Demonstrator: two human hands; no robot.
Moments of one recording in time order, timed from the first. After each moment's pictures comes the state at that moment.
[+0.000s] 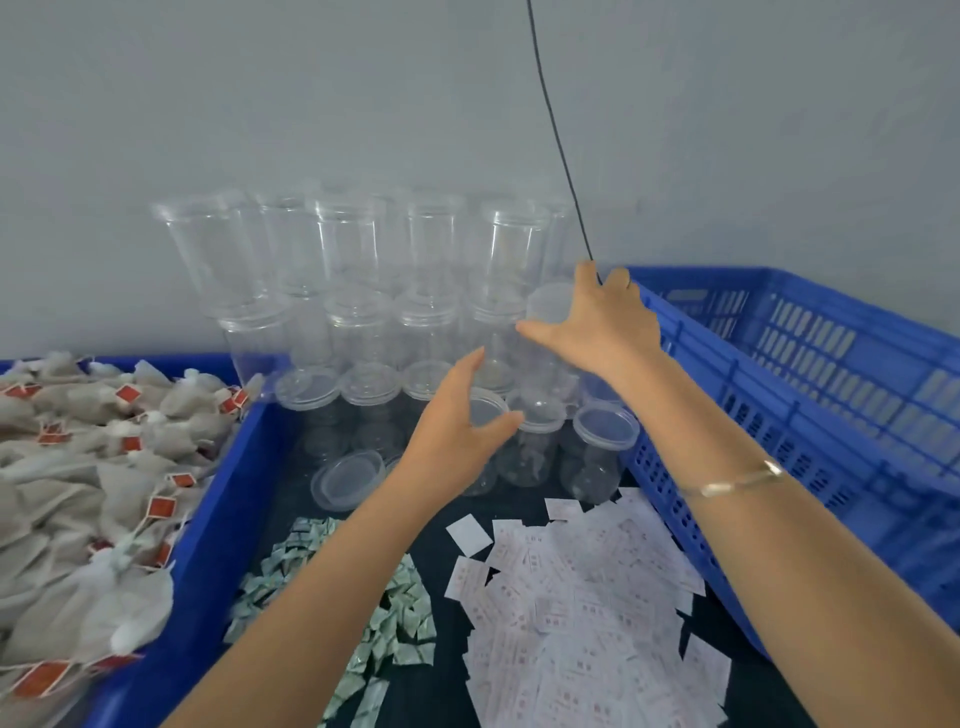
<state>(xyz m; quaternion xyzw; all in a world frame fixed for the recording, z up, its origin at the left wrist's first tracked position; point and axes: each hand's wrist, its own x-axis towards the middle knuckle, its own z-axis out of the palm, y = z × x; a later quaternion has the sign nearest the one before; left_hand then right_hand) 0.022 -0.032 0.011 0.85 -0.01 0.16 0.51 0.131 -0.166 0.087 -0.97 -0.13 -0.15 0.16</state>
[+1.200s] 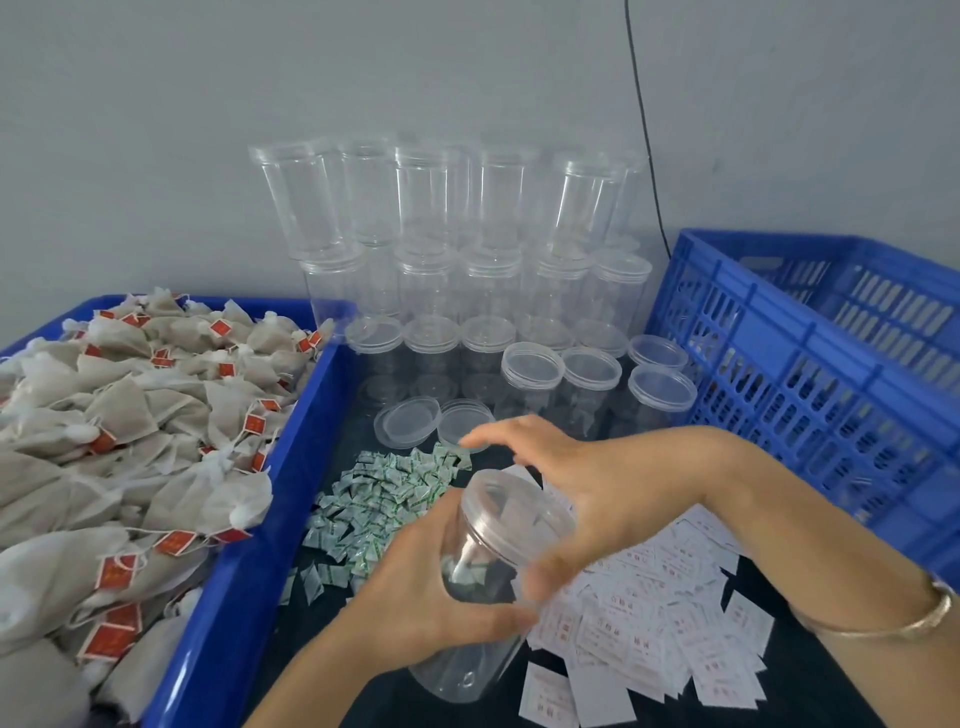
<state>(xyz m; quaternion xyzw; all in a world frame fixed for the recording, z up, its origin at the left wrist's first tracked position) -0.128 -0.012 -0.060 0.82 -0.04 0.05 0.57 -0.015 -0.170 0.062 -0.79 -0.47 0.37 0.09</state>
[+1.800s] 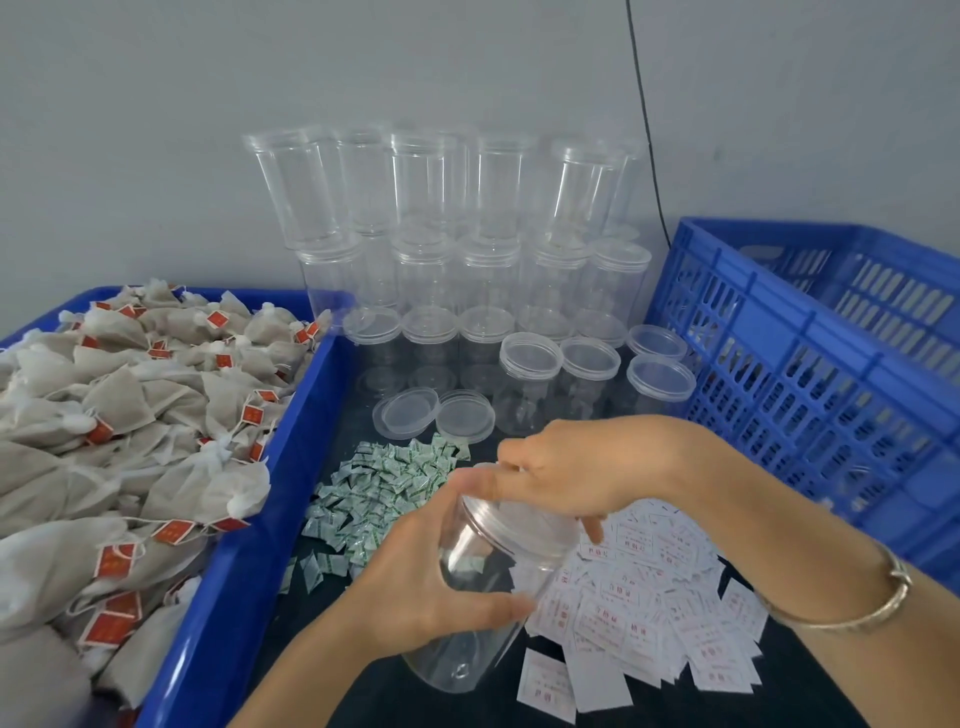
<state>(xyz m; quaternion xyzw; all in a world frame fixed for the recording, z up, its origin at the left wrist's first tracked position) -0.128 -0.009 -0.064 0.83 -0.04 0.04 0.55 -0.017 -0.149 0.056 -0.85 -0.42 0.31 0.01</state>
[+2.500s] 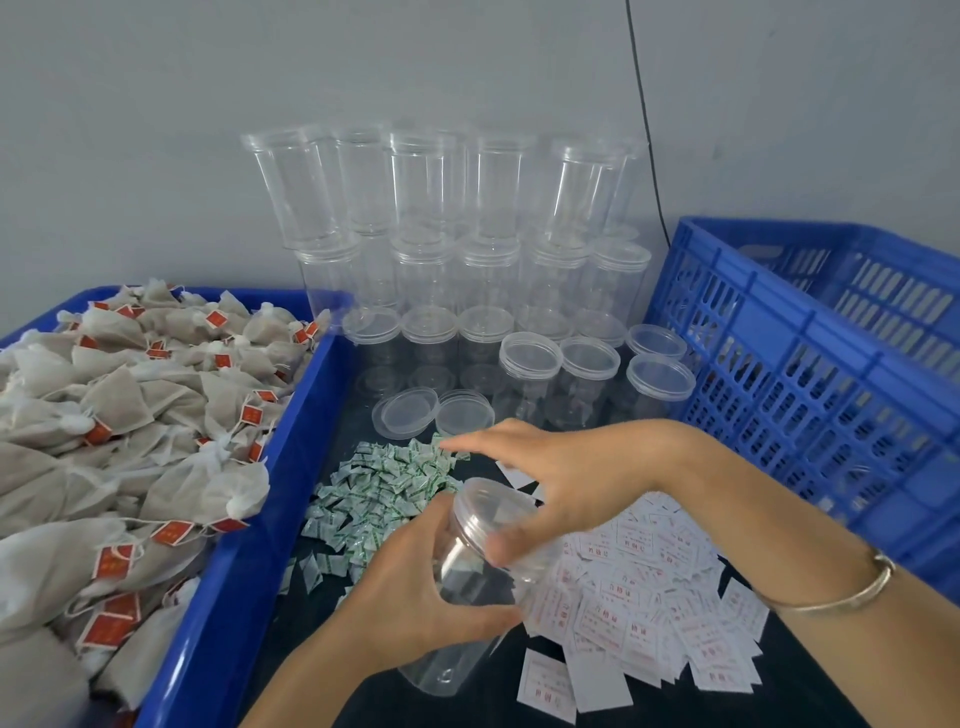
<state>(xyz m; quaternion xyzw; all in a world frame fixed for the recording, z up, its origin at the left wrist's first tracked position) -0.130 -0.007 -0.082 0.85 -0.02 0.05 0.52 -0.005 -0.153 0.041 -0.80 -0.47 0.37 0.07</state>
